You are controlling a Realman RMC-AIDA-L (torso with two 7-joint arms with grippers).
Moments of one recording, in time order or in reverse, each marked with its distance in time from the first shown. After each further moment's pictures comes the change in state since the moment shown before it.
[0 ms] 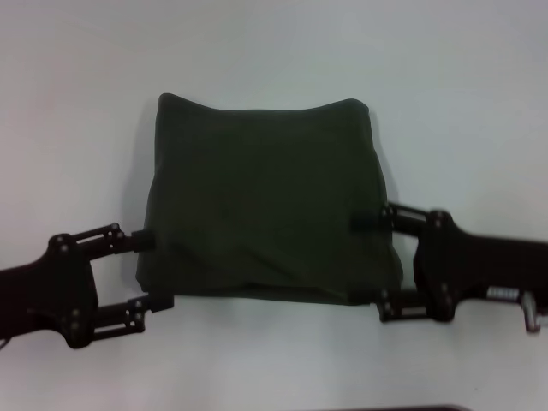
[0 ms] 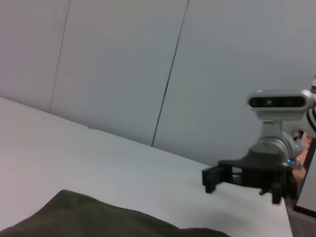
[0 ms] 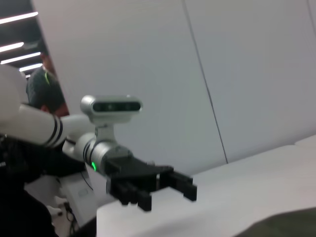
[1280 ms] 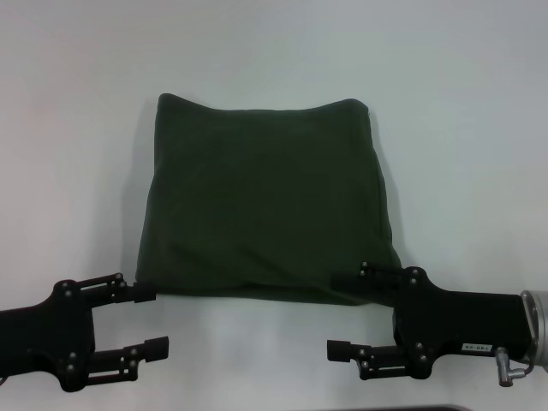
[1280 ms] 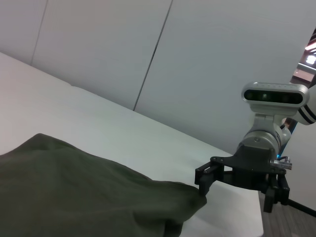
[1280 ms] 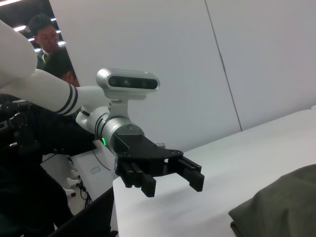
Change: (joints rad) left arm -0.017 0.057 -0.009 0.149 0.130 -0.014 0.026; right arm -0.007 0.003 -0.034 0.151 -0.064 0.079 -0.127
